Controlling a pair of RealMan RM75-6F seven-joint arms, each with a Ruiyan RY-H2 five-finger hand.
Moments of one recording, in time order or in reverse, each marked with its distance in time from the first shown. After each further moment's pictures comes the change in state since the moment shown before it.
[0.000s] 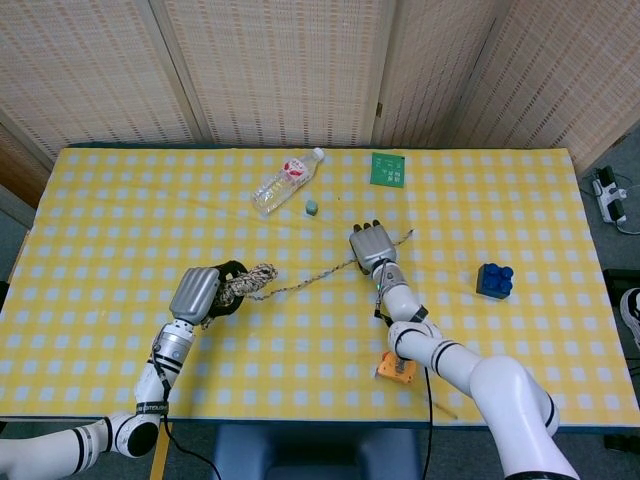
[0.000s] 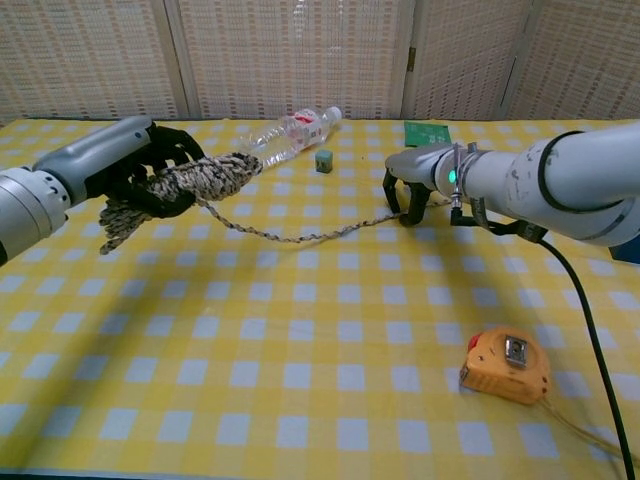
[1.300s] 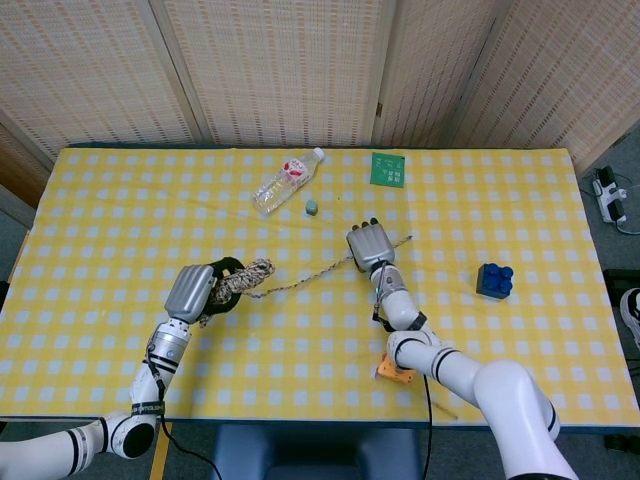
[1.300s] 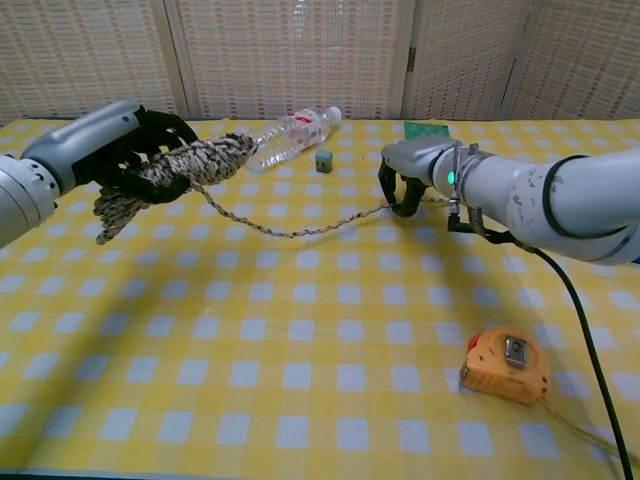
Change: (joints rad) left arm 0.016 0.025 -0.015 -0.032 0.031 0.021 -0.065; right arm -0.048 -0.002 0.049 -0.065 -0.163 0.135 0.100
